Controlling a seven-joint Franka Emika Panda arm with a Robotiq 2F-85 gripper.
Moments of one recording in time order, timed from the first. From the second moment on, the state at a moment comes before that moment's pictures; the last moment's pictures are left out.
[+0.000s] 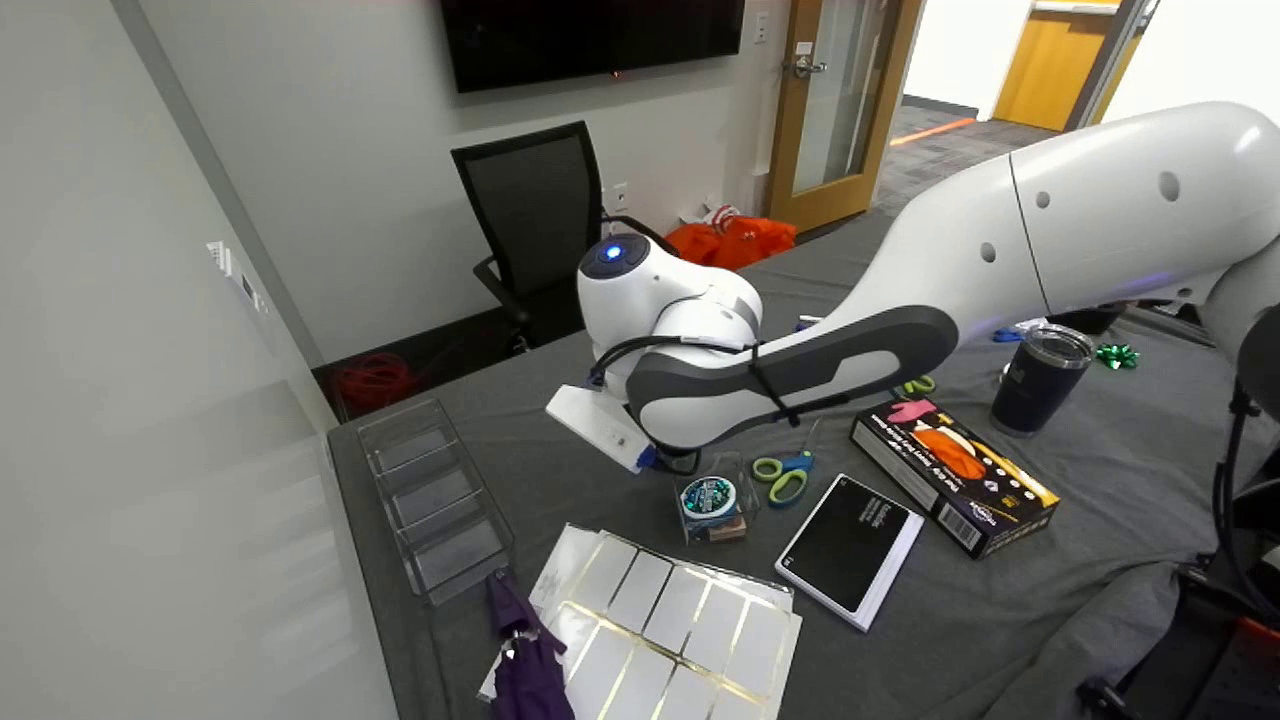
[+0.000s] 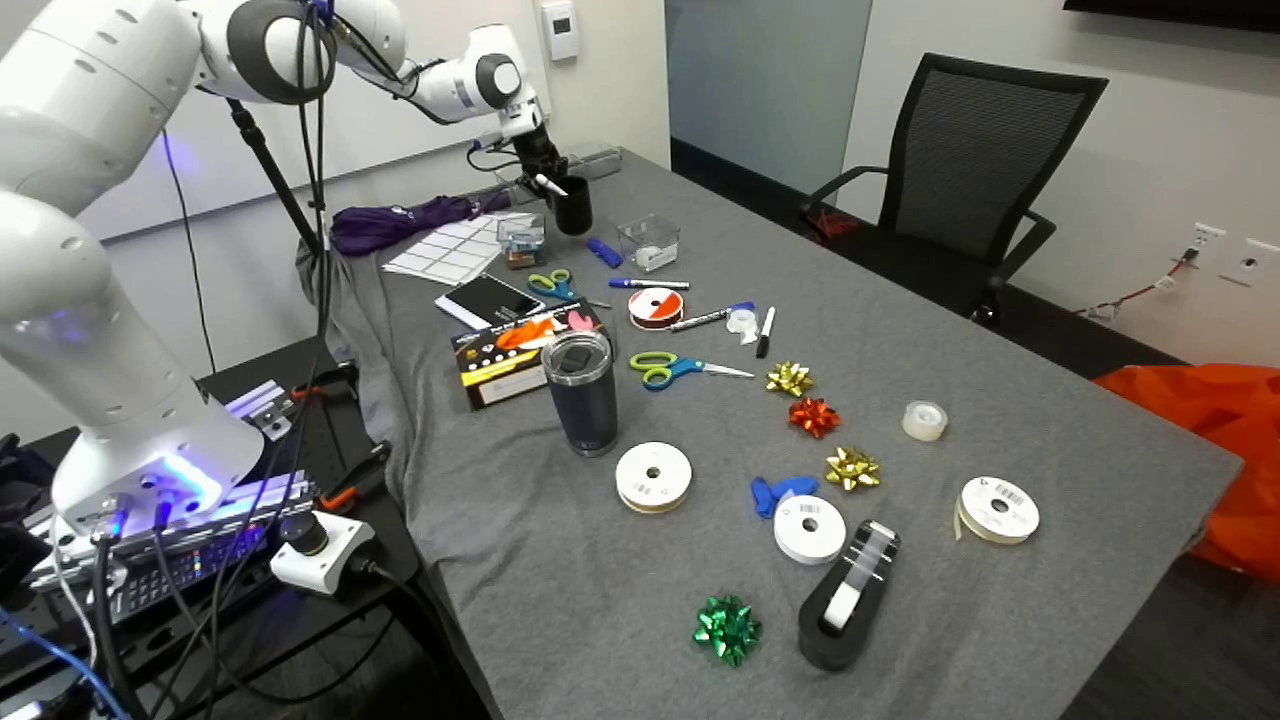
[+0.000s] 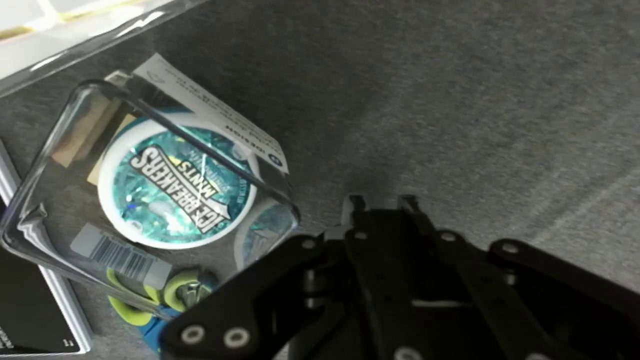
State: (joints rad) arm 0.49 1.03 0.00 -1.09 -0.27 2.13 1.92
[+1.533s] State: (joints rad) arm 0.52 1.09 0.00 -1.05 -0.52 2.12 1.23
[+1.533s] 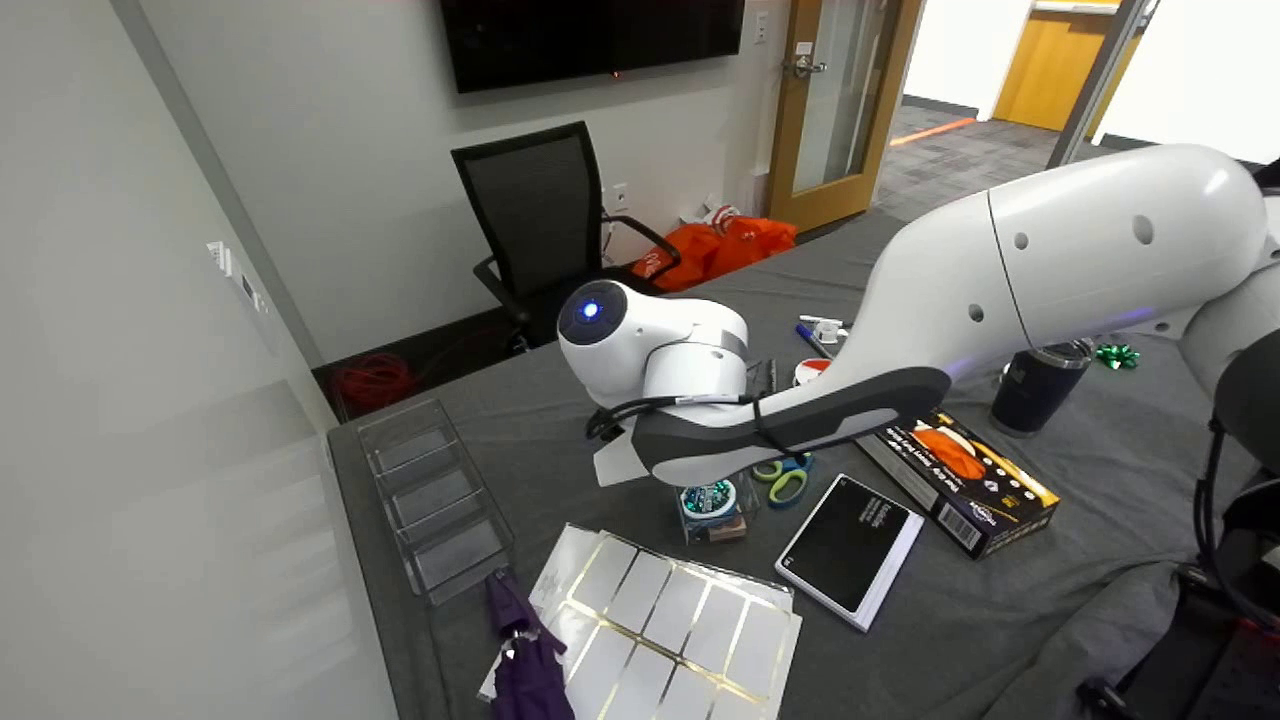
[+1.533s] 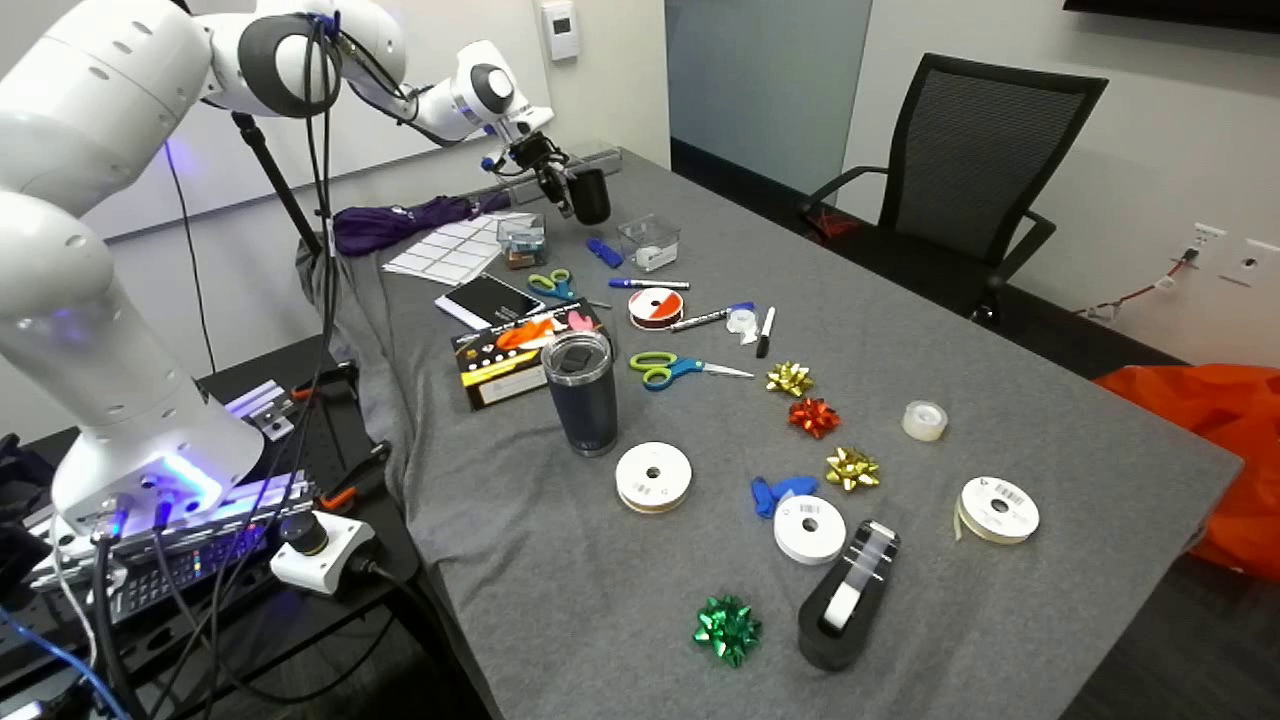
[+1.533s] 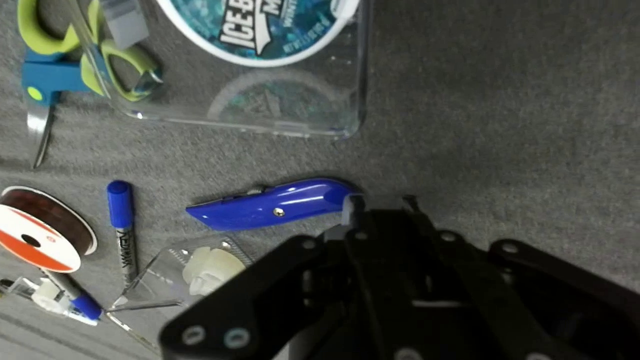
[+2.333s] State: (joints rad) arm 0.51 1.09 0.00 -1.05 -0.53 2.18 0.90
